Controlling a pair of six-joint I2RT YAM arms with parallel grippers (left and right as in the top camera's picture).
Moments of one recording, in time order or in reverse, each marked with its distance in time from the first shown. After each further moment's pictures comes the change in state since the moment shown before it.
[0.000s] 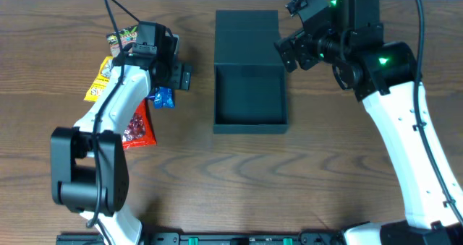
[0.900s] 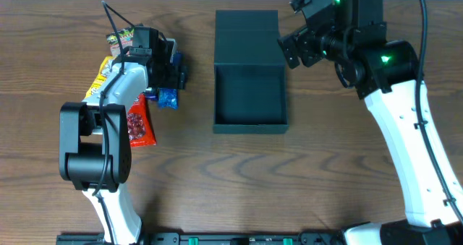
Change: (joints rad) left arm 0.066 0.160 0.002 0.141 0.149 -0.003; right arm -0.018 0.003 0.000 0.026 0.000 0.002
